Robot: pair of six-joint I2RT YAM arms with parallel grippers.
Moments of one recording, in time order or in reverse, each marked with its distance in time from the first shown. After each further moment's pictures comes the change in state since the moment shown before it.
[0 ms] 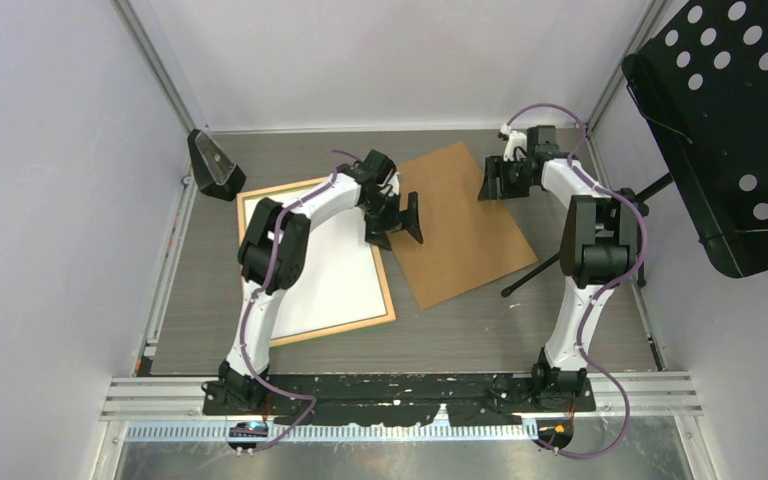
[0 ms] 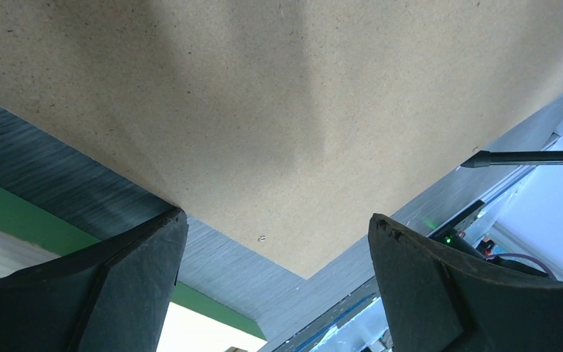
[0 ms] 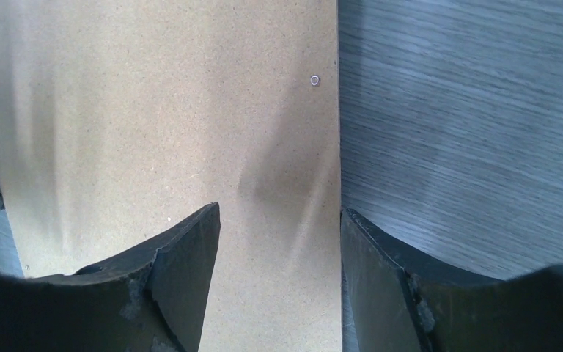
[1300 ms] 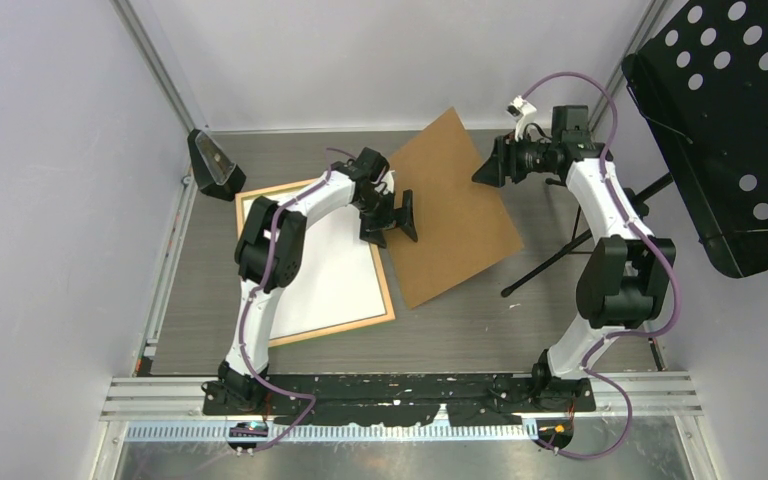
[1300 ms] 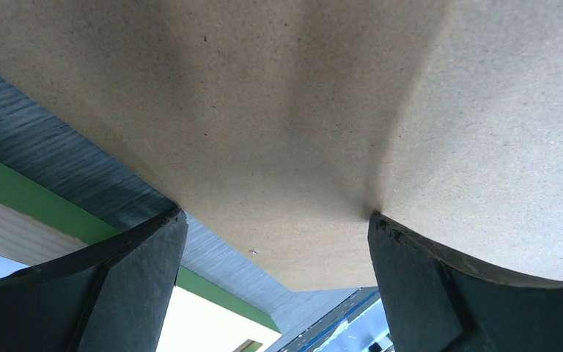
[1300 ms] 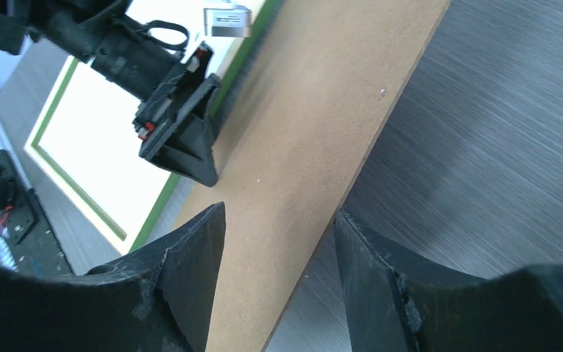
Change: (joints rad) left arm 0.036 0.000 -0.001 -0.016 0.019 0.048; right arm -0.011 -0.315 -0.015 -0.112 -0.435 -0.138
